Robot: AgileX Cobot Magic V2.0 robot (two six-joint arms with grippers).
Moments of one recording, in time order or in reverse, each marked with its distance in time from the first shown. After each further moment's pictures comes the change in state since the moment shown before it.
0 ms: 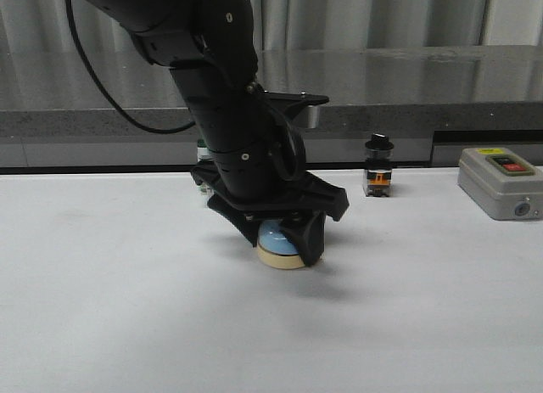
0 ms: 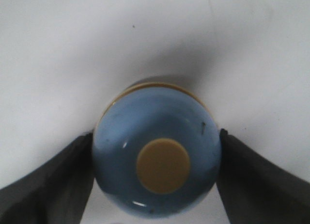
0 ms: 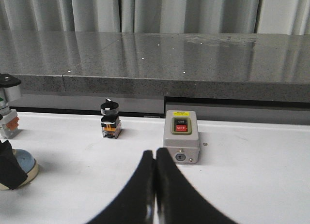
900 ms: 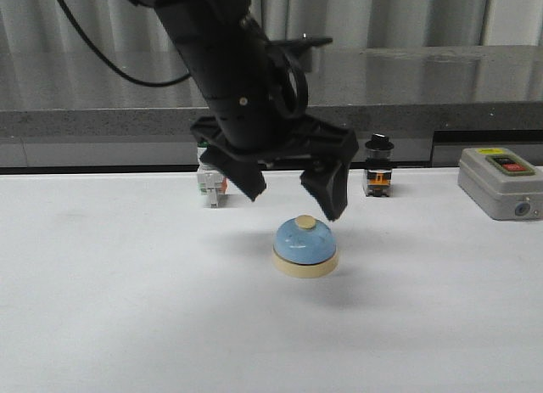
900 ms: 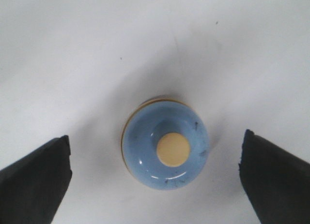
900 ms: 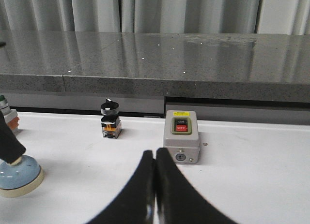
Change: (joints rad) left arm -0.006 -0.120 -0.002 -0.023 0.029 0.010; right arm 0.000 0.000 0.000 0.000 0.000 0.000
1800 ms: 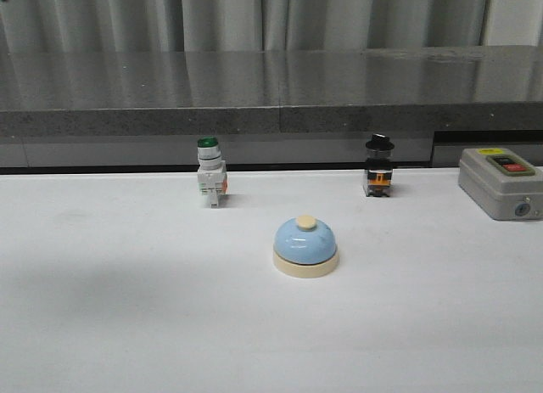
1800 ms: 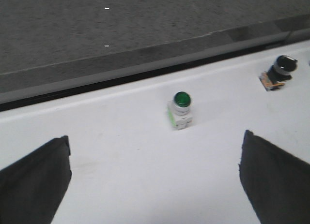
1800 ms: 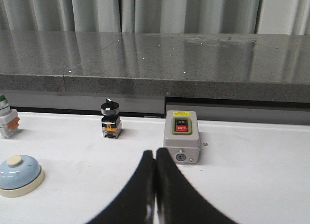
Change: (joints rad) left arm 0.400 -0.730 0.404 -0.004 -0.111 0.000; right arm 0.000 0.000 0.000 0.000 0.000 0.000
